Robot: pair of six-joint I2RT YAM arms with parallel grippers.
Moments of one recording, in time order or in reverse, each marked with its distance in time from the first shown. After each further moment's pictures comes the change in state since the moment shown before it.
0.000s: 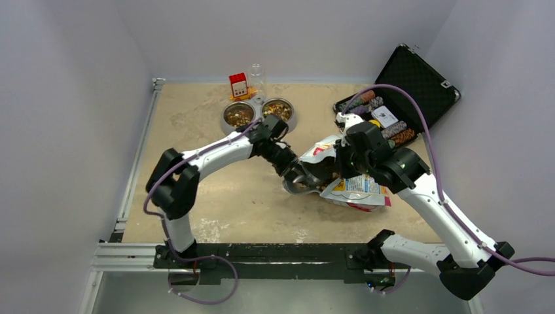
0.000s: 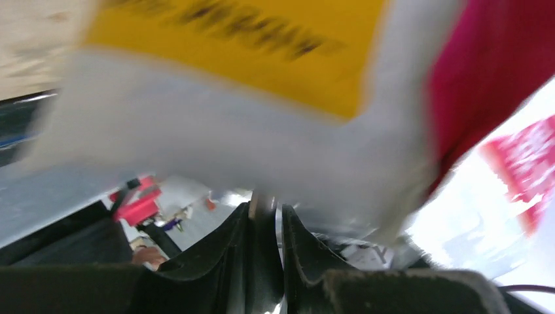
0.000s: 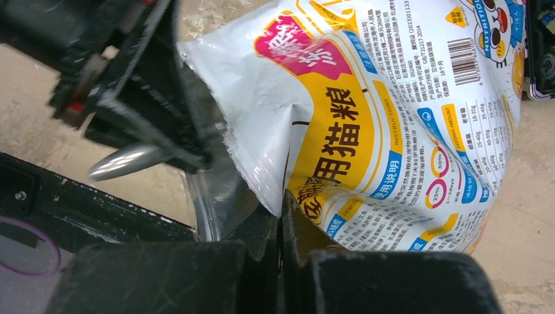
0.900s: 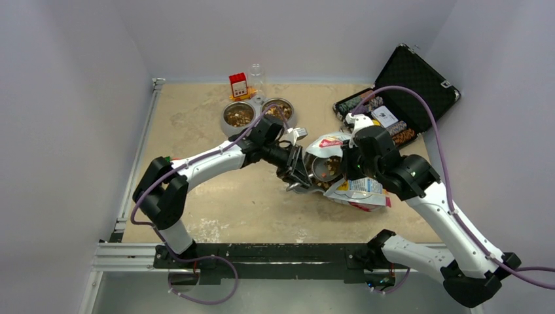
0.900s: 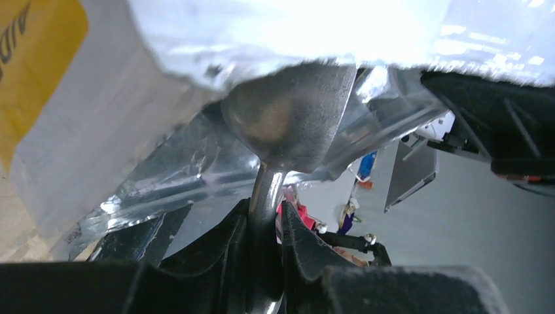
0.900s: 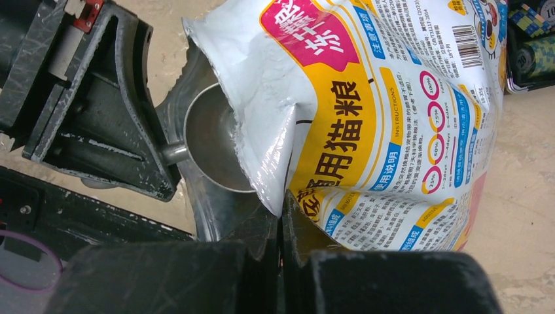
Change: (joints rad) left arm -0.030 -0.018 -0.022 0.309 0.101 0.559; right arm -0.003 -0.060 -0.008 -0.007 0.037 0.021
